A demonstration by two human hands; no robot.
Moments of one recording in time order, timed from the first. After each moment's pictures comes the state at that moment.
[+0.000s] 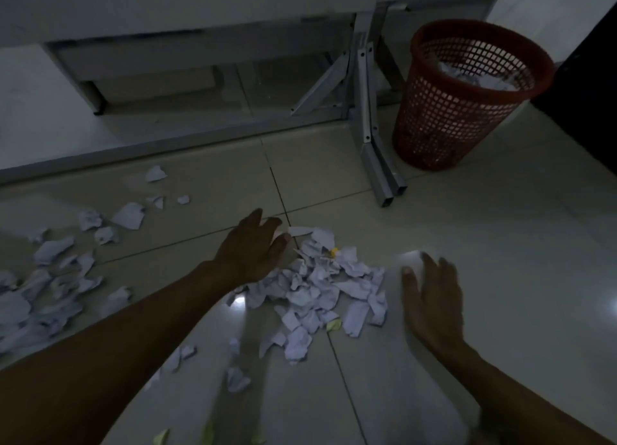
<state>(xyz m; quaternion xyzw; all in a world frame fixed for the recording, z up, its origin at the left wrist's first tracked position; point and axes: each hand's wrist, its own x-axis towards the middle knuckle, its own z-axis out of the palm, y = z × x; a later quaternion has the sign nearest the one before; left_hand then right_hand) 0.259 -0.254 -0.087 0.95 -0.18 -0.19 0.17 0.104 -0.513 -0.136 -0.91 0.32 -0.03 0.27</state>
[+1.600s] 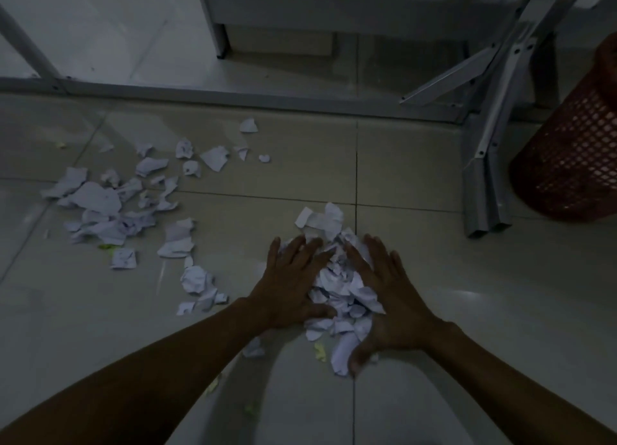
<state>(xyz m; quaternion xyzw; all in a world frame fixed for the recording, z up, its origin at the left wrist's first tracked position) 0.180 -0.227 -0.168 0.97 -0.20 -0.10 0.14 0.194 -0.459 -0.159 -0.90 -0.32 0.18 0.24</state>
